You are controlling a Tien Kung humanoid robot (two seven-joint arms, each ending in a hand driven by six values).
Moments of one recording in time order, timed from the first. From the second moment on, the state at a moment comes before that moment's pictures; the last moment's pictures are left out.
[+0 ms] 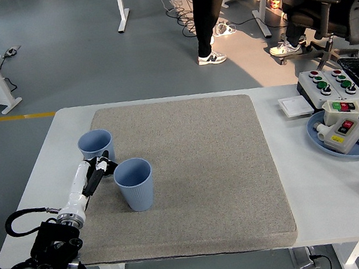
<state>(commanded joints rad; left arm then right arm) -0.73 0.19 -0.52 -0.55 0.64 0.30 -0.49 0.25 -0.12 0.59 0.24 -0.94 -0.14 -0.26</state>
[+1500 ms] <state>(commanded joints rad) -0.52 0.42 -1.04 -1.13 1.53 0.02 -0.13 0.25 -0.14 0.59 0.24 -0.93 -0.14 -0.26</state>
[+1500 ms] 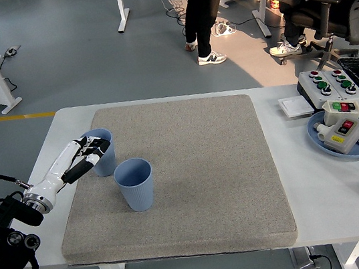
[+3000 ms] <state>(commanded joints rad) -0.69 0.44 -0.87 -1.19 2.06 -0.25 -0.07 0.25 -0.14 0.59 0.25 -0.92 -0.15 -0.26</state>
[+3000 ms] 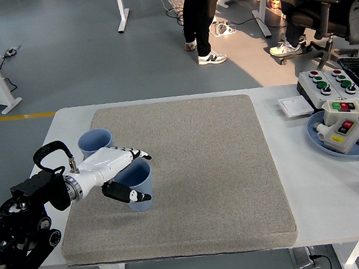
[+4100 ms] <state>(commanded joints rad) -0.72 0.48 -0.86 -1.25 2.15 -0.38 -0.06 0.24 -0.14 0.59 0.25 -0.93 -0.15 -0.27</state>
